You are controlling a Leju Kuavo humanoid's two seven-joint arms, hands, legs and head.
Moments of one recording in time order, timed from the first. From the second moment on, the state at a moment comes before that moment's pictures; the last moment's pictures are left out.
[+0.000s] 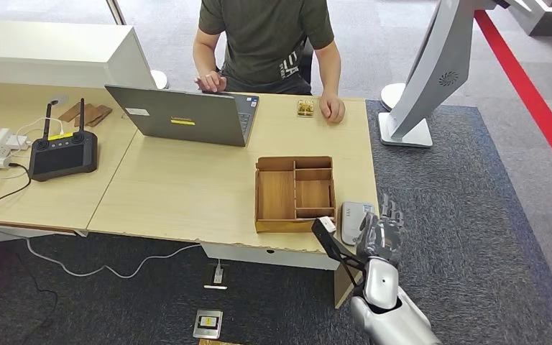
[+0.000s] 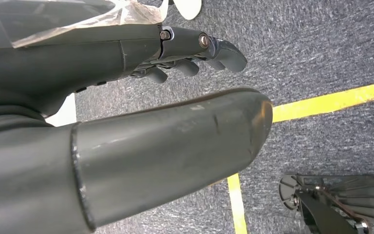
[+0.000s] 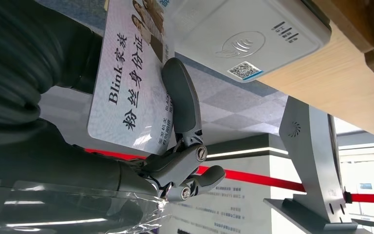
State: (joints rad) left arm -0.13 -0.07 1.35 -0.10 -1.55 0.10 -0.07; right arm -0.48 -0.03 0.69 -0.82 0.98 -0.48 0.63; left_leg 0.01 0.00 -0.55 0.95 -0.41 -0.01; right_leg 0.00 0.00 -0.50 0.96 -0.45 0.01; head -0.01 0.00
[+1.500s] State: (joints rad) left arm -0.16 -0.07 1.29 -0.10 -1.55 0.05 -0.05; right arm -0.62 0.03 0.75 -1.13 1.02 -0.45 0.54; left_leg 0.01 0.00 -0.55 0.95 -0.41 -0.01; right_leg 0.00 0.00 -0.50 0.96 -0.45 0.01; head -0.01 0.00
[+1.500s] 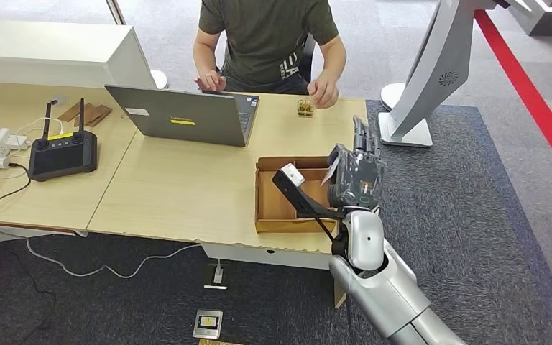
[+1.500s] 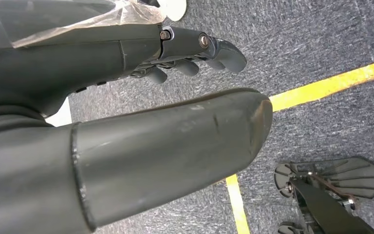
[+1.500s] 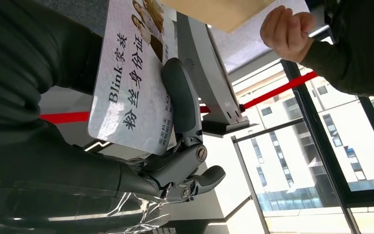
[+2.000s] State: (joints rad) left arm -0.16 -0.08 1.28 -0.10 -1.55 0.07 -0.06; right arm -0.68 0.13 0.80 -1.00 0.99 -0.48 0.48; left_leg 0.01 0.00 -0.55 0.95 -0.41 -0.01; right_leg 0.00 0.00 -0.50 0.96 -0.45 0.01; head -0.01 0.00
